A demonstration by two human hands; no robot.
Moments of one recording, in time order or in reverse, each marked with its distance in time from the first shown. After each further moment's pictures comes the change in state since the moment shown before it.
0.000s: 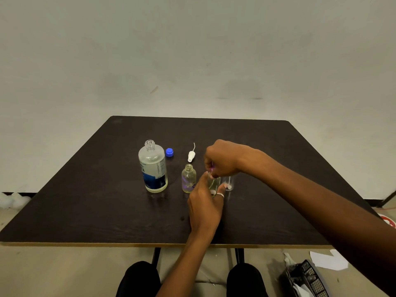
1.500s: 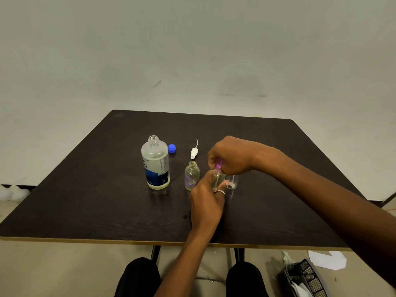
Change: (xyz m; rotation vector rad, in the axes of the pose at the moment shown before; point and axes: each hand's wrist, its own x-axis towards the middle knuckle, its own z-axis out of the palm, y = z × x) left_hand 0.007 -0.011 0.000 -0.090 -0.031 0.087; right_hand -0.013 -0.001 -0.011 0.087 -0.034 -0.032
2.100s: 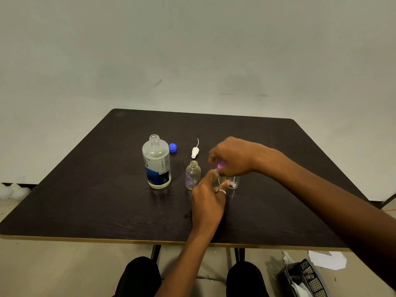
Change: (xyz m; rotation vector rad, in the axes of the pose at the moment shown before) left_hand 0.001 -0.002 0.002 0.014 0.000 -0.025; right_hand 0.001 0.000 0.006 -0.039 0.046 0.033
